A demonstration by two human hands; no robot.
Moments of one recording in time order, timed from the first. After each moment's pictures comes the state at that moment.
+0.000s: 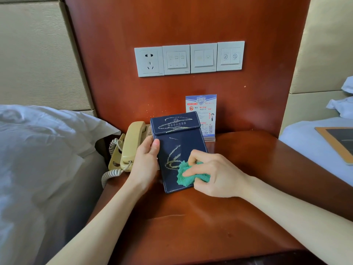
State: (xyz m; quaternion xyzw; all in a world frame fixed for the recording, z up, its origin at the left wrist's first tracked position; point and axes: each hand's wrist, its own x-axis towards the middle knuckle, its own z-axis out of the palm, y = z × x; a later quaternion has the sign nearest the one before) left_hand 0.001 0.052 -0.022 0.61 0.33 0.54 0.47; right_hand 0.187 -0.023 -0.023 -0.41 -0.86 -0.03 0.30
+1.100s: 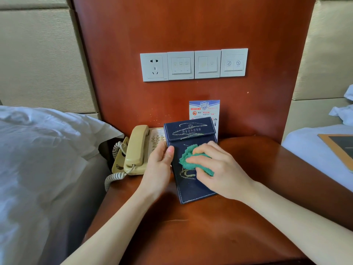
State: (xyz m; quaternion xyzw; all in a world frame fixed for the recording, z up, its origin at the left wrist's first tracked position) left_hand 0.013 0.037 -0.023 0.65 0.29 0.53 0.46; right_hand 0.183 -0.021 -0.013 -0.41 -0.82 -0.16 0.37
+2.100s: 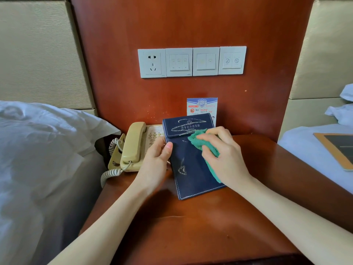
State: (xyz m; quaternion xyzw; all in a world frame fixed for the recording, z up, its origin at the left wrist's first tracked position) left_hand 0.013 0.033 -0.017 0.66 0.29 0.51 0.47; right_hand 0.188 -0.008 -0.014 -0.50 -0.70 -0.15 0.50
